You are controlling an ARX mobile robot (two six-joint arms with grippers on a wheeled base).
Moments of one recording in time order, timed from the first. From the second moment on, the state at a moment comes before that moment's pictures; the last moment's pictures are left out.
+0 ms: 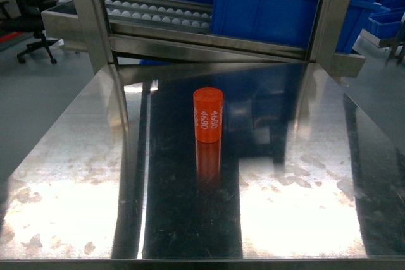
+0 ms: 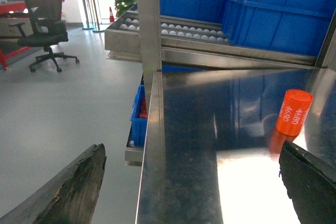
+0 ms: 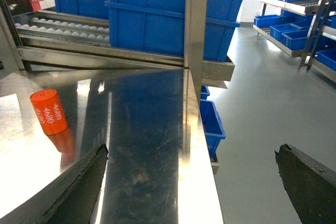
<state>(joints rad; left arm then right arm) 0.00 0.01 0.01 -0.01 0.00 0.00 0.00 0.01 0.01 -0.01 0.00 0.00</state>
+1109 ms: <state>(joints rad) -0.38 1.50 0.57 0.97 -0.46 -0.02 0.00 0.01 0.01 -0.01 0.00 0.00</state>
